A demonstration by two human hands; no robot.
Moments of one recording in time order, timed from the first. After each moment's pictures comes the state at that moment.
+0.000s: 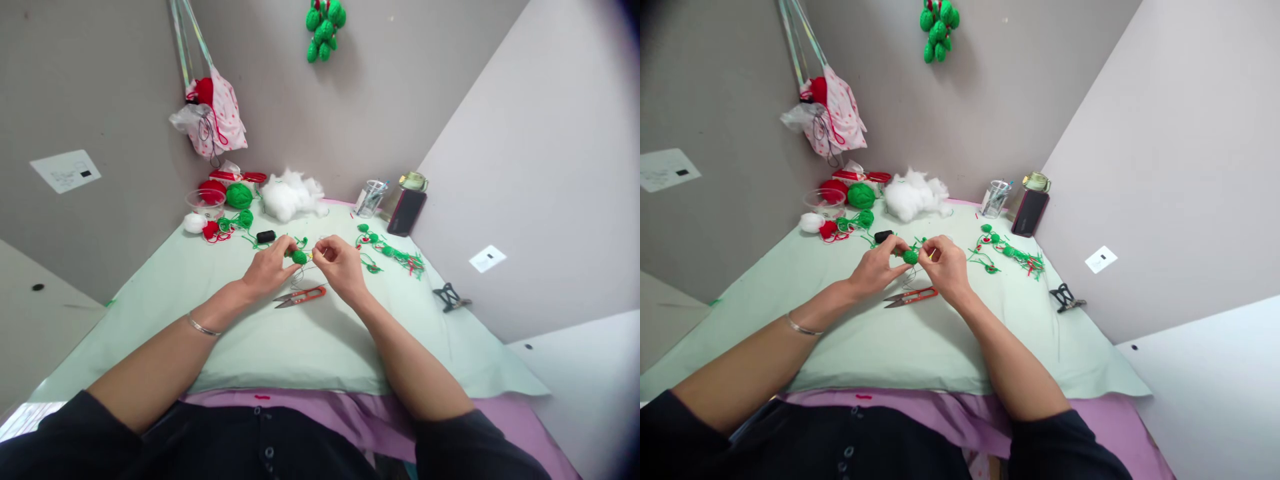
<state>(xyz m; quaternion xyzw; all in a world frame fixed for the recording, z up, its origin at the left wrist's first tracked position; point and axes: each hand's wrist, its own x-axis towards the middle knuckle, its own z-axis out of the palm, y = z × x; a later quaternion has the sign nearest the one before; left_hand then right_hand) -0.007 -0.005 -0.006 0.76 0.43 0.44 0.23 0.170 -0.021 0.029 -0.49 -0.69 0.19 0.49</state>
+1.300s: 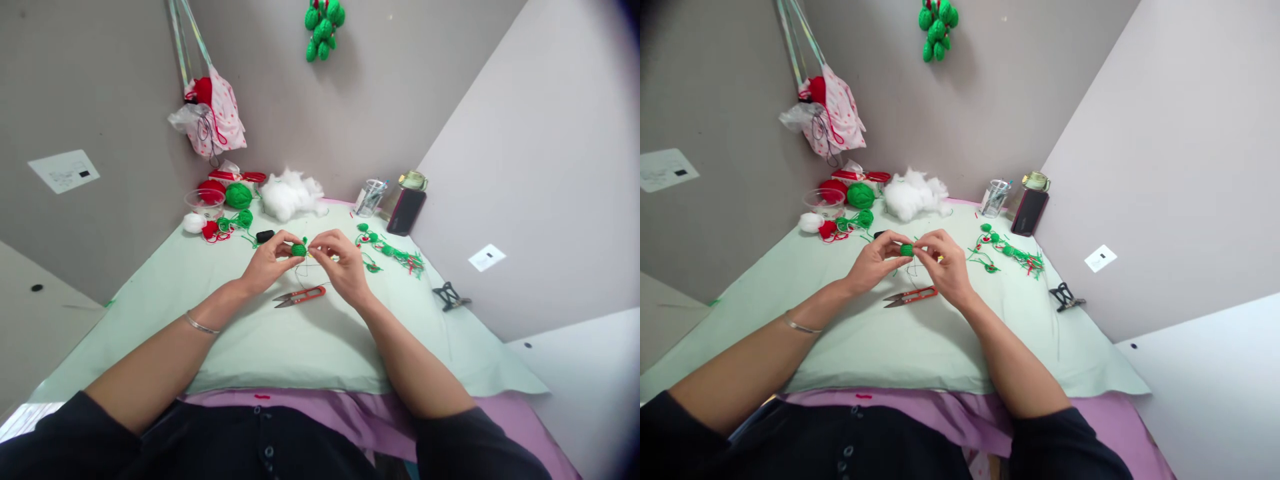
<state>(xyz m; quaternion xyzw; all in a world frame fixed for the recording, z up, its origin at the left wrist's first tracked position) -0.006 -0.001 -0.004 0.68 0.31 0.51 0.41 0.175 -0.028 0.035 -0.38 -0.74 0.20 0.52</state>
